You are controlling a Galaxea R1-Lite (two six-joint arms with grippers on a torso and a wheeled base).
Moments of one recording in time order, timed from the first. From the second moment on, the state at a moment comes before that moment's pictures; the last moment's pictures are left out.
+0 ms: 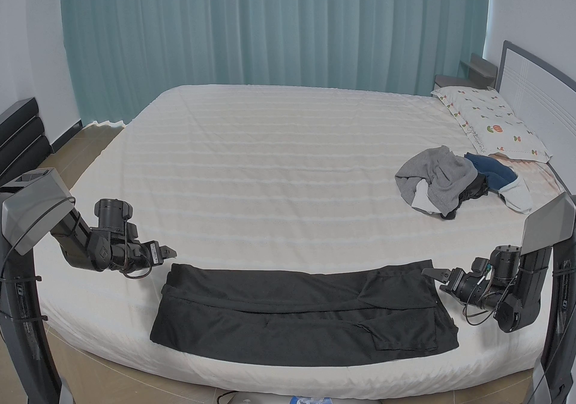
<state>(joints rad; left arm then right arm) 0.05 2.28 -0.97 -0.49 -0.16 -0.27 -0.06 2.44 -0.37 -1.55 0.47 0.62</state>
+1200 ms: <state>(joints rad) -0.01 2.36 -0.97 -0.56 -0.20 -0.37 -0.06 2.46 -0.38 -1.55 0.47 0.66</state>
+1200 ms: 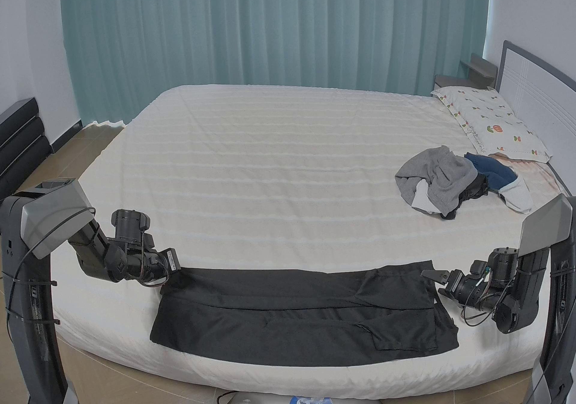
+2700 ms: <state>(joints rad) -0.06 2.21 -1.16 -0.29 -0.19 -0.55 -0.04 2.39 -0.41 -1.55 0.46 0.78</state>
